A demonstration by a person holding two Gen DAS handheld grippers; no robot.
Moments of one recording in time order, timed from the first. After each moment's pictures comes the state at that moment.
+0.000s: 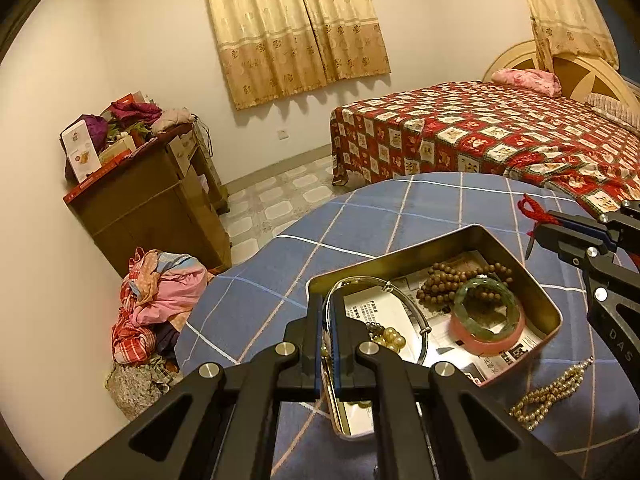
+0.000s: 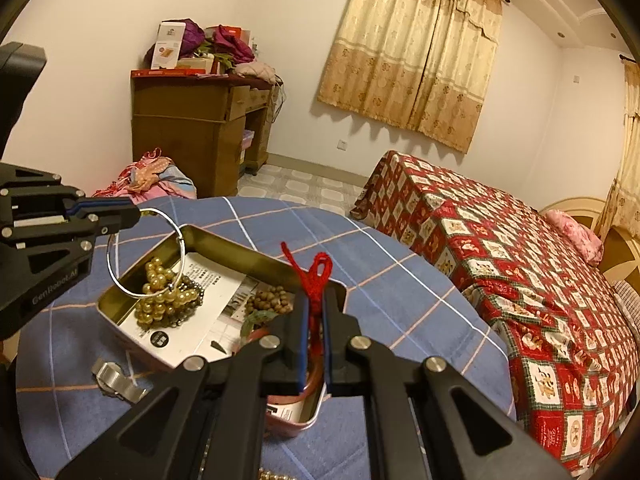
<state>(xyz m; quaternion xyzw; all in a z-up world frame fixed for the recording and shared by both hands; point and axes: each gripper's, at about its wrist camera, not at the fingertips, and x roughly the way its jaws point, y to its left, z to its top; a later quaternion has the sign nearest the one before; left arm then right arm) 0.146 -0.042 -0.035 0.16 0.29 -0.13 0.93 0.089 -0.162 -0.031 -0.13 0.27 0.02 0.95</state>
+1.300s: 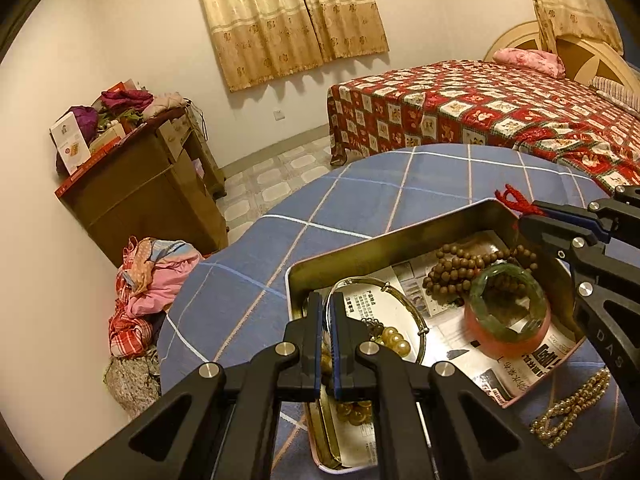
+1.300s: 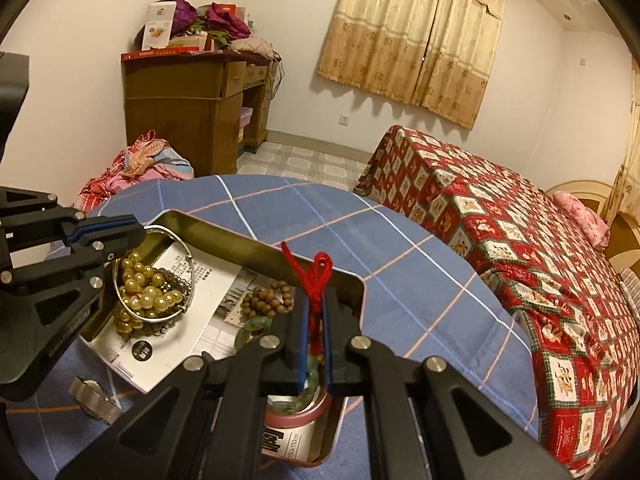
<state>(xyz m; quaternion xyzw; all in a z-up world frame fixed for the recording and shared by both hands) 0.173 -0.057 -0.069 0.18 0.33 -0.12 0.92 0.125 -0.159 -0.056 -0.12 0.32 0.01 0.94</state>
